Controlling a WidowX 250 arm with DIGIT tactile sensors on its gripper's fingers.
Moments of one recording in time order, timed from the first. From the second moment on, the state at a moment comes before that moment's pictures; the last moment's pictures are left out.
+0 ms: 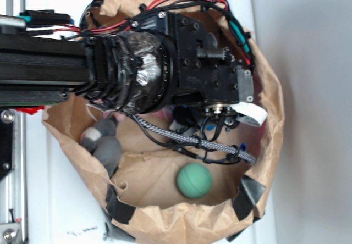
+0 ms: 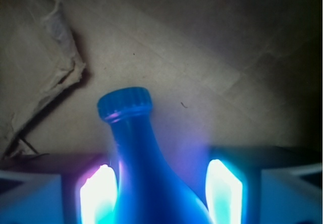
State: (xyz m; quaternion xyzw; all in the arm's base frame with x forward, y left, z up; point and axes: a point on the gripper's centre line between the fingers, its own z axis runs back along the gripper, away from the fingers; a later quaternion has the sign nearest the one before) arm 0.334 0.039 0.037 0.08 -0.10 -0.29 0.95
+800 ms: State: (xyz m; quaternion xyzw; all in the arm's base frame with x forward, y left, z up) arm 0.296 0.041 0.155 0.07 -0.06 -0.11 0.99
